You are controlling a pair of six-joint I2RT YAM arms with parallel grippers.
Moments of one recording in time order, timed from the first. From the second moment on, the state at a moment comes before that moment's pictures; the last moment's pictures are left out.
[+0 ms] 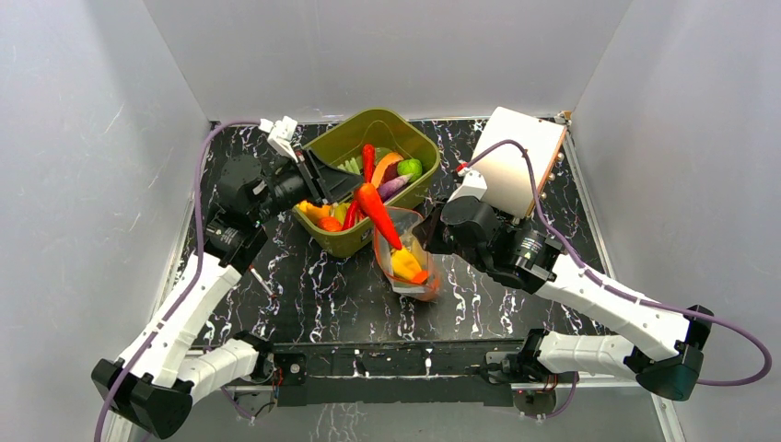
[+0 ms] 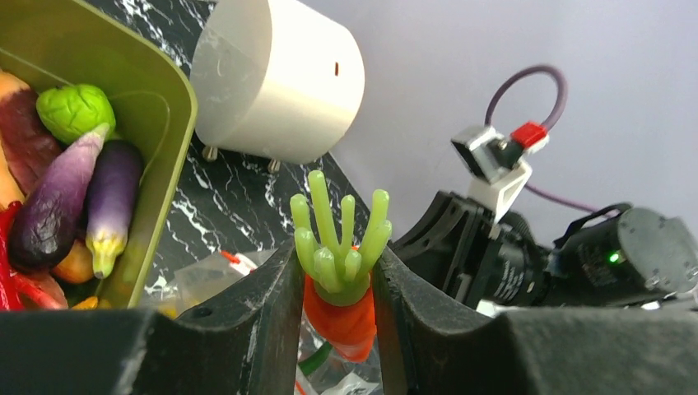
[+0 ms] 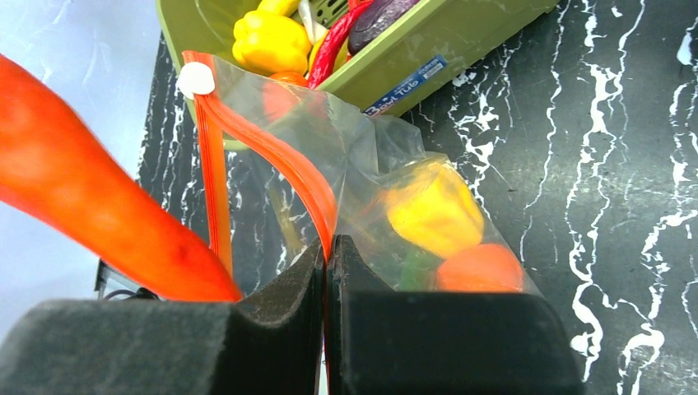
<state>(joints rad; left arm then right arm) -0.43 1.01 1.09 -0.12 0.48 -0.75 0.99 1.07 1.14 -0.61 0.39 0.82</state>
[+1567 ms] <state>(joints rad) -0.59 1.05 0.86 0.06 0.58 -0.73 0.99 1.04 1.14 -0.53 0.39 0.95</state>
